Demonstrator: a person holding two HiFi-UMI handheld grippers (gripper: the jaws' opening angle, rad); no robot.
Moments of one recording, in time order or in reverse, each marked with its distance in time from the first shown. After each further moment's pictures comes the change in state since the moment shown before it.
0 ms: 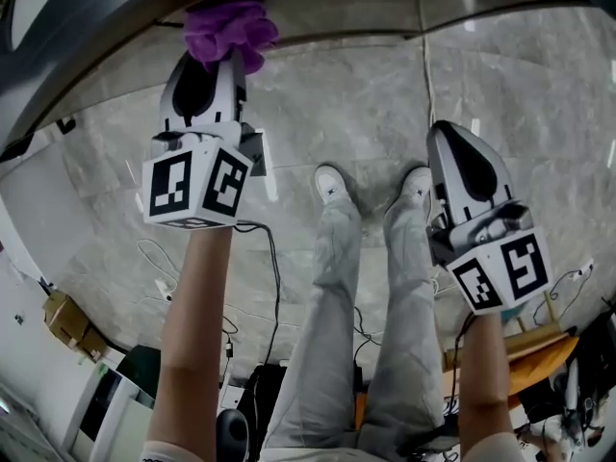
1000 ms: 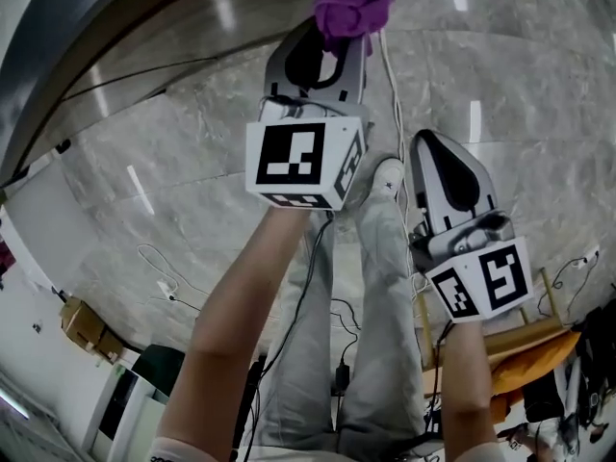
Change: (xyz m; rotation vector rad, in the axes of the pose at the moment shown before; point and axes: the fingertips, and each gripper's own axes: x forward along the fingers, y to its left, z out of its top) left arm 0.104 -0.269 -0.059 -0.026 0.065 -0.225; right arm -0.074 -0.113 -0.013 0.108 -0.025 -0.078
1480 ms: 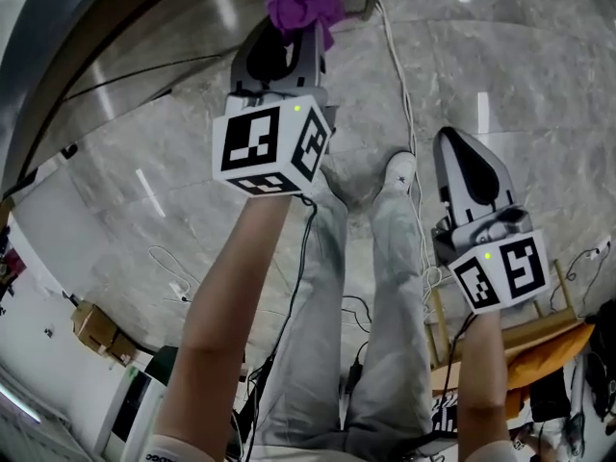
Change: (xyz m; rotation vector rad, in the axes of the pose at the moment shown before) left arm -0.015 0.051 -0.010 0.004 0.034 0.081; right arm -0.016 -0.020 -0.020 -0.007 0.034 -0.050
